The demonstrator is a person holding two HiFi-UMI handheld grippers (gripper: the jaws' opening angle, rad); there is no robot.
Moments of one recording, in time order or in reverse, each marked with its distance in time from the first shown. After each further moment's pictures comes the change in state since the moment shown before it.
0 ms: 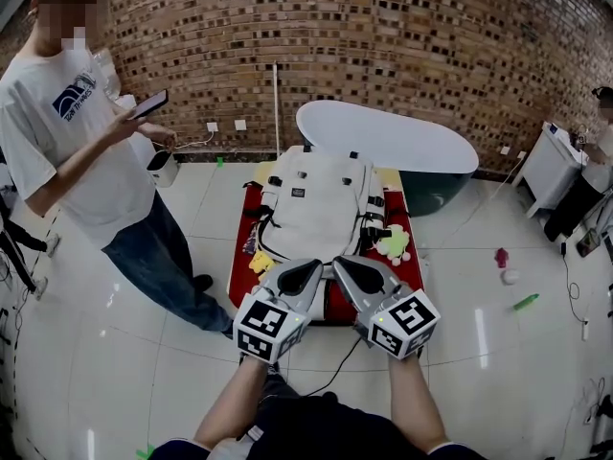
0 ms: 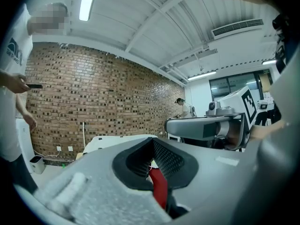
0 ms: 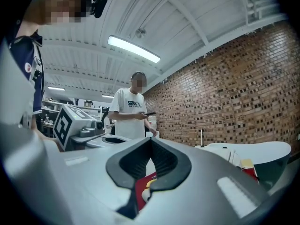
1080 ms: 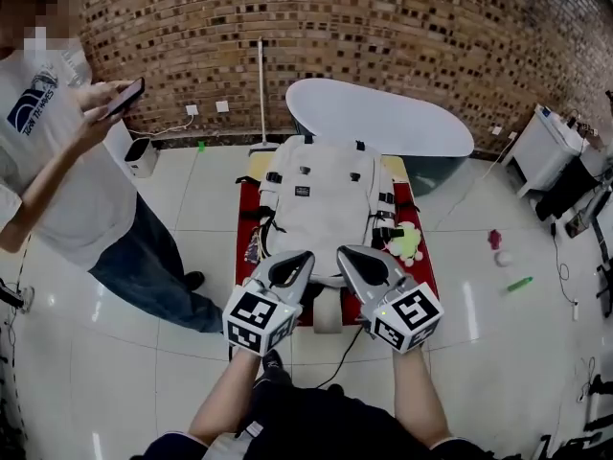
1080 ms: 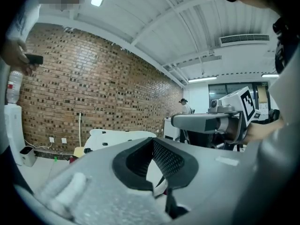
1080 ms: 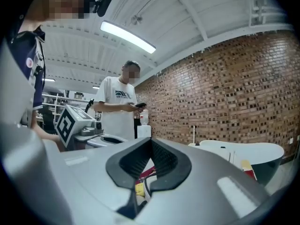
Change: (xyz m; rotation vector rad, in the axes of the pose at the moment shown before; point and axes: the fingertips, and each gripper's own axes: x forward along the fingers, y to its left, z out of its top) left arm 0.029 0.106 -0.033 -0.068 0.023 -0.078; right arm 0.087 -0.038 -0.025 -0.028 0.081 -0.106
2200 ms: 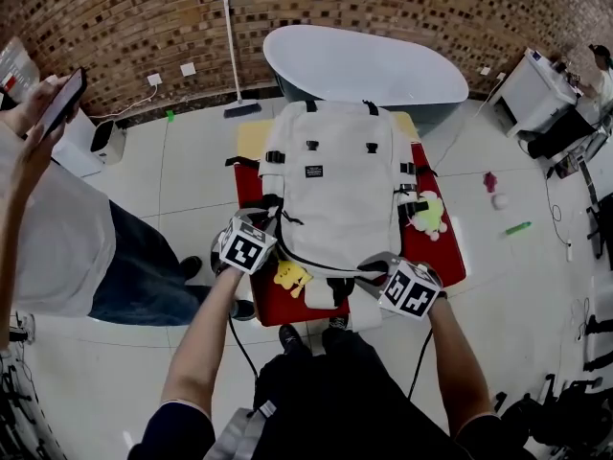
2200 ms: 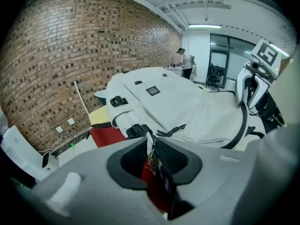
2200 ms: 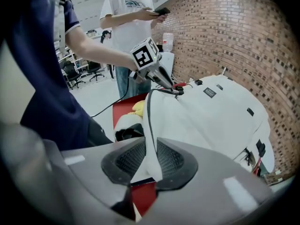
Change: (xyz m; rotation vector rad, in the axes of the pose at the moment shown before) left arm 0.076 0.231 -0.191 0.188 0.615 -0.041; right arm 0.033 0.000 -0.227 -0.197 0.929 0.293
